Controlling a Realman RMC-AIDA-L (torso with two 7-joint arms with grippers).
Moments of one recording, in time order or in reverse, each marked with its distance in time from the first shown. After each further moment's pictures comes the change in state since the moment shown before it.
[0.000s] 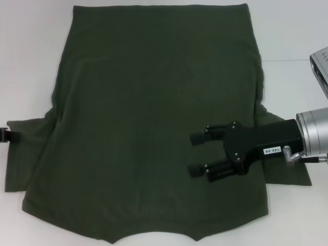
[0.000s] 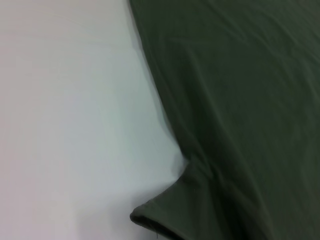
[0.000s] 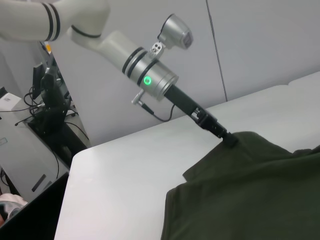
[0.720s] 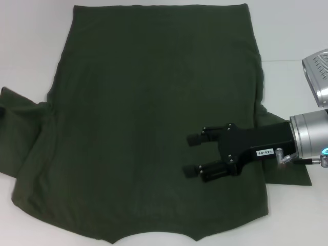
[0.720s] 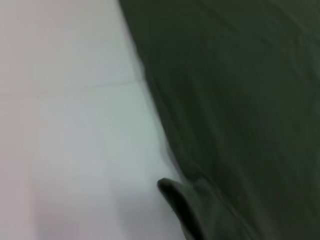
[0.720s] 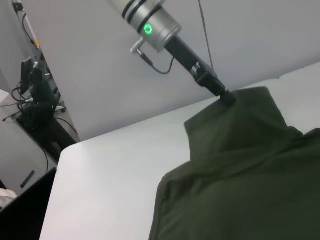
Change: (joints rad) left arm -0.156 0.086 0.015 0.044 0.205 0.091 -0.067; right arm -0.001 0.019 -0.007 0.003 -0.012 0.048 -0.007
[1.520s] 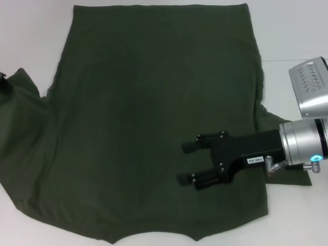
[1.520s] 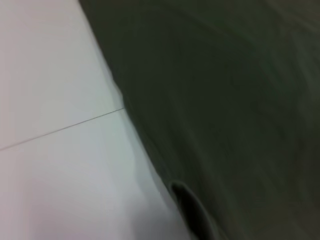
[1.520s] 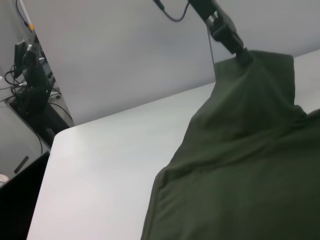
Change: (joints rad) left arm -0.111 0.041 0.257 0.037 0.002 0.063 -0.152; right arm -0.003 0.021 -0.049 0.007 -0.002 0.062 -0.023
